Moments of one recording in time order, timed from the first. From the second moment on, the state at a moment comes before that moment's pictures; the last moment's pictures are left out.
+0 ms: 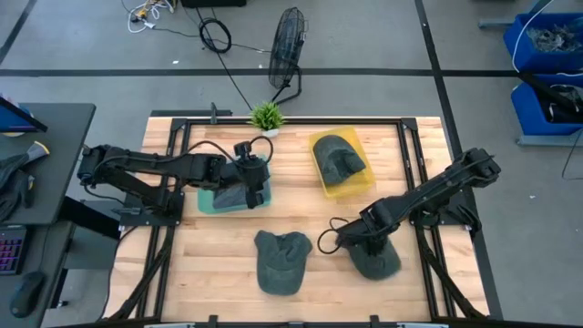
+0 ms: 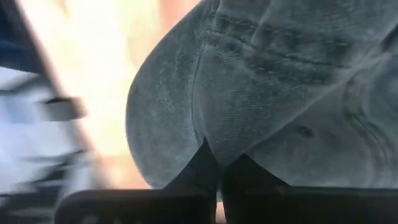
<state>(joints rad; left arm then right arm) -0.05 1.36 1.14 -0.56 -0.50 0.05 0.43 1.55 1.10 -1.07 -0.29 0.55</state>
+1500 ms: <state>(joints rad) 0.06 1.36 1.14 -0.47 -0.46 0.03 0.04 1.55 0.99 -0.97 0.89 -1.74</state>
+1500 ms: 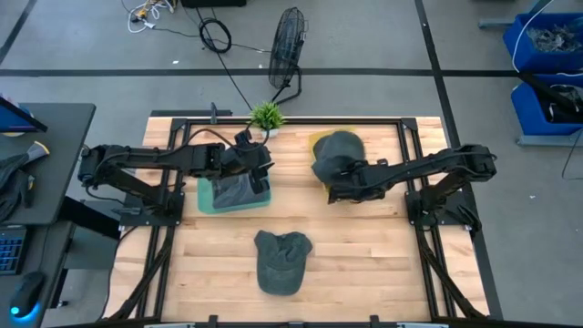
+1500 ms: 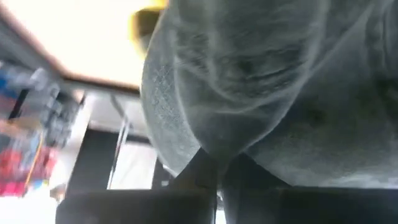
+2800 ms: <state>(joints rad) 0.06 1.36 1.14 -0.48 -0.46 -0.02 0.01 1.19 0.99 -0.88 0.65 0.45</state>
